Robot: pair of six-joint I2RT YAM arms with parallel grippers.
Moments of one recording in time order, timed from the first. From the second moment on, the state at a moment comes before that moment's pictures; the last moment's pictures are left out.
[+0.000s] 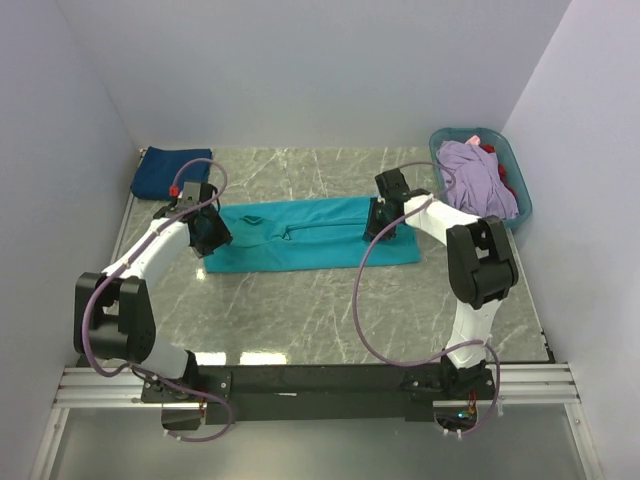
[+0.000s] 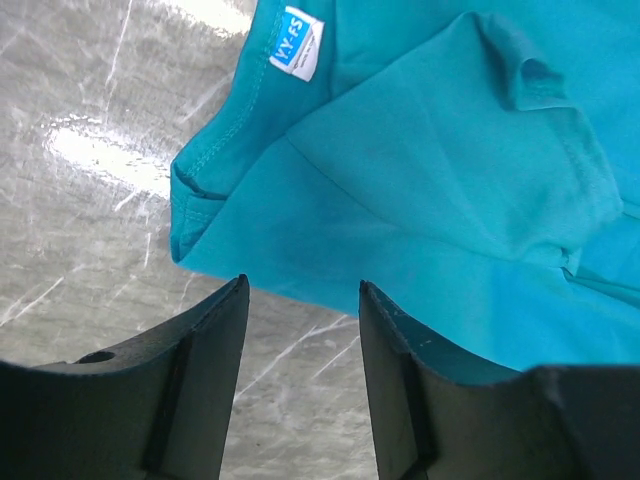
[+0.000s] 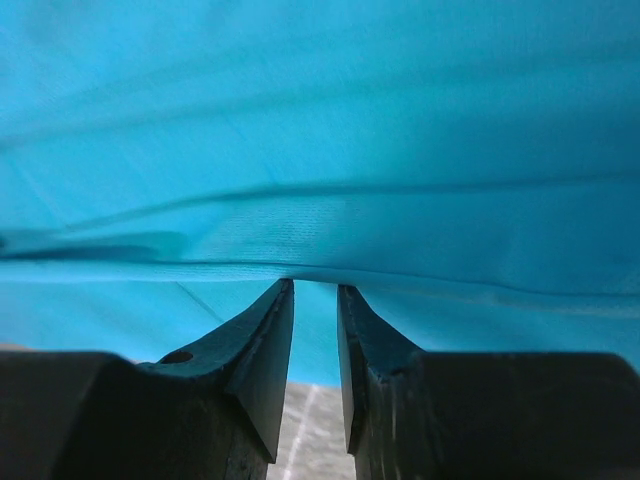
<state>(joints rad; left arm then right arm) -0.14 1.49 1.03 -0.61 -0.13 -0.68 0.32 1.88 1.26 -0.48 -0.09 0.54</state>
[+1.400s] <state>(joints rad) -0.18 2.10 1.60 -0.61 -0.02 -0.66 0.25 1.56 1.01 -0.42 -0.06 0.53</state>
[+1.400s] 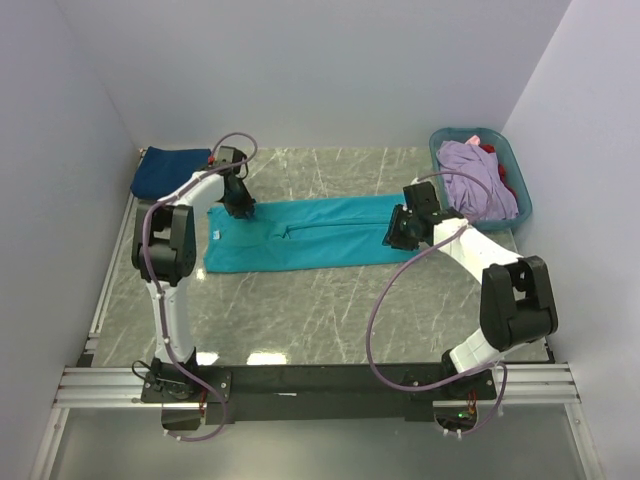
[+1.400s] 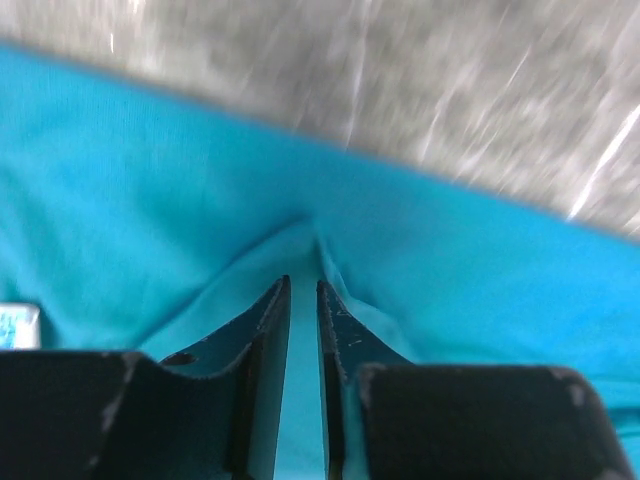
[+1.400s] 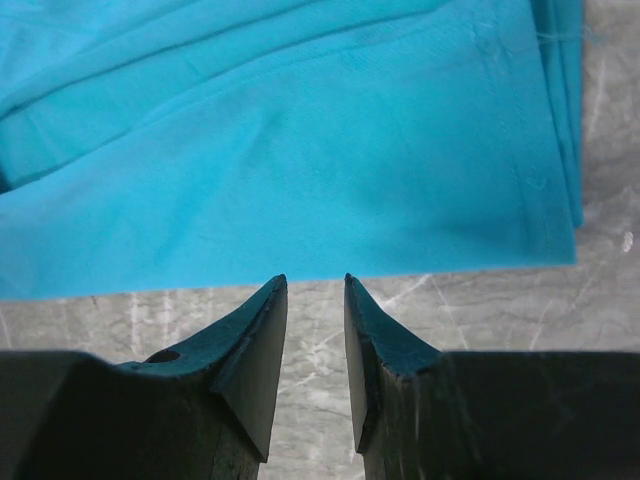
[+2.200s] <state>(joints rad) -0.12 1.55 1.15 -0.59 -0.14 -0.74 0.07 1.57 0.92 -0.38 -0.09 0.56</state>
